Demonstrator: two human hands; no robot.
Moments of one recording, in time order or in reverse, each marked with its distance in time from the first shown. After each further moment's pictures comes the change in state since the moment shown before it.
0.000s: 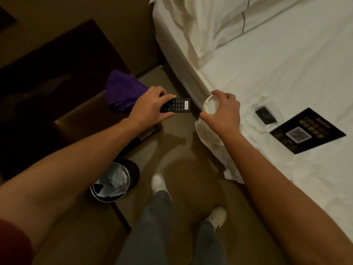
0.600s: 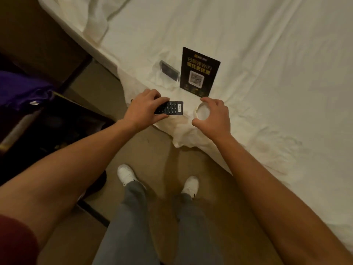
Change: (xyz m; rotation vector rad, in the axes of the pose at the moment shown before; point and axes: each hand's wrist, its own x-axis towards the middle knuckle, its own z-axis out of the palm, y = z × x) left_hand 0.028 0.306 0.123 0.063 -0.183 0.293; right_hand -0.130 0.295 -0.135 0.112 0.035 0.250
